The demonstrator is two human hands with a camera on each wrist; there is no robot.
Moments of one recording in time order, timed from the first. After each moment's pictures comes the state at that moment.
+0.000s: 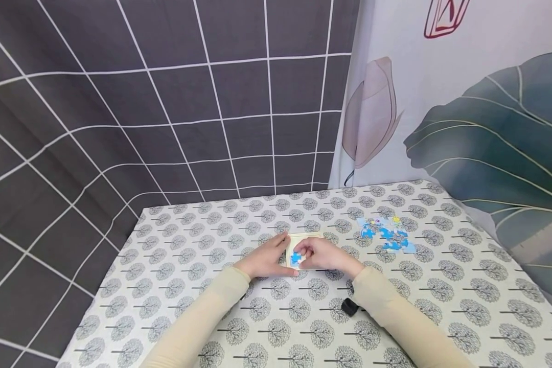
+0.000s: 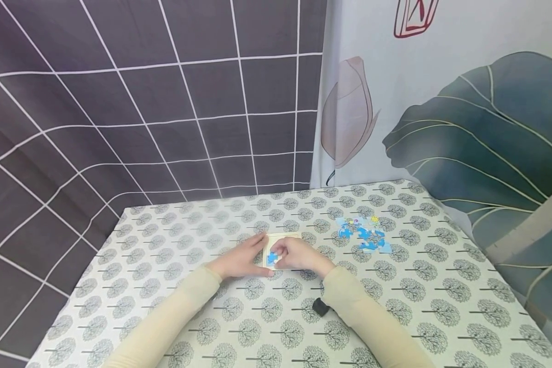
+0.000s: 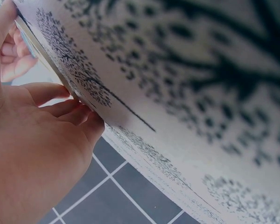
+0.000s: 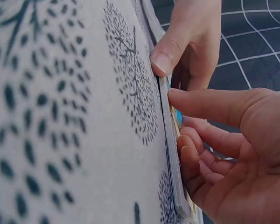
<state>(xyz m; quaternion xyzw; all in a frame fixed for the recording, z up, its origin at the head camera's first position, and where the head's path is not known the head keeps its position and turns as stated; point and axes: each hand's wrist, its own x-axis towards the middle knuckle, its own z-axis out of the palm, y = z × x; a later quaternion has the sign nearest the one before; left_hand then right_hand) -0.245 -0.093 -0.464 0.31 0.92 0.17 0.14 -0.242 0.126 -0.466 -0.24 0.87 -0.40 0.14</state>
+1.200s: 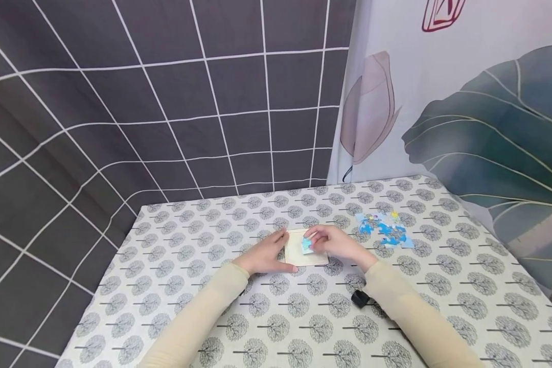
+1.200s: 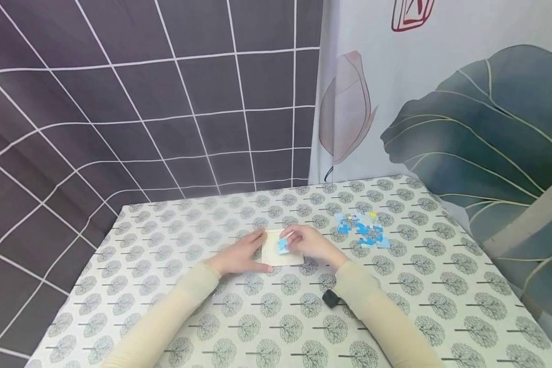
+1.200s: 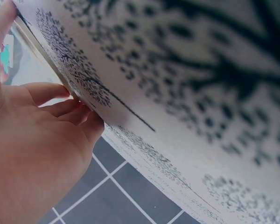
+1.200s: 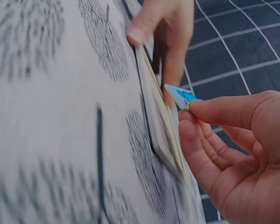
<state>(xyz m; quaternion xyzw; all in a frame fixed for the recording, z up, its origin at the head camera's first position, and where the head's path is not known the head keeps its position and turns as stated) -0.246 -0.091 -0.464 0.31 0.92 0.17 0.15 -0.247 0.162 -0.464 -0.21 0.83 -0.50 0.13</state>
